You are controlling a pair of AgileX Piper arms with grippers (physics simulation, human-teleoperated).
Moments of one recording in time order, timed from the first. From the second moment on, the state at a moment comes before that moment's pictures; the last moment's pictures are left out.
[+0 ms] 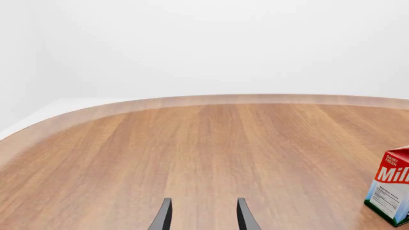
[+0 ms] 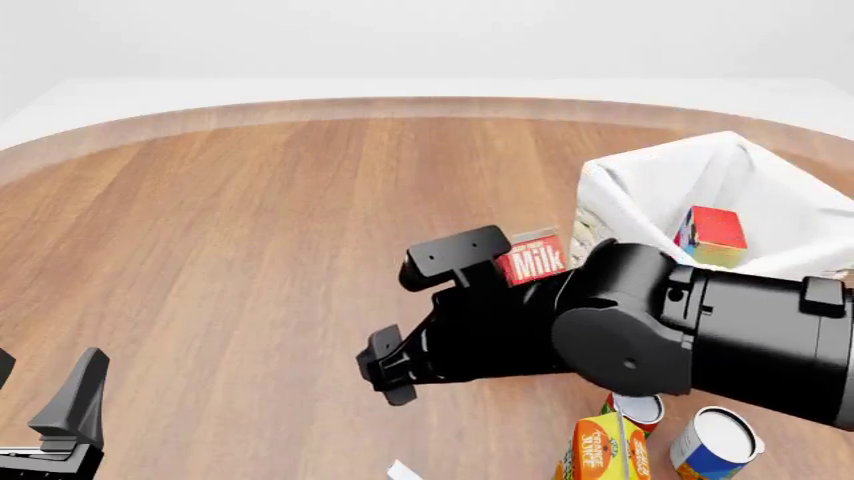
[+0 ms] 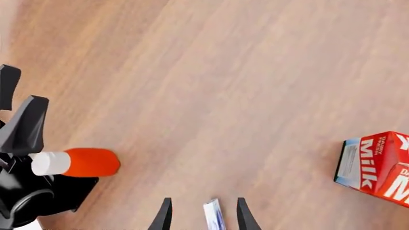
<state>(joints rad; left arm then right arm) 0.00 0.00 0.00 0.00 0.00 0.97 1.41 -1.00 0.48 0.41</state>
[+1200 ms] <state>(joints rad) 0.00 0.00 0.00 0.00 0.00 1.02 1.48 -0.85 0.38 0.49</state>
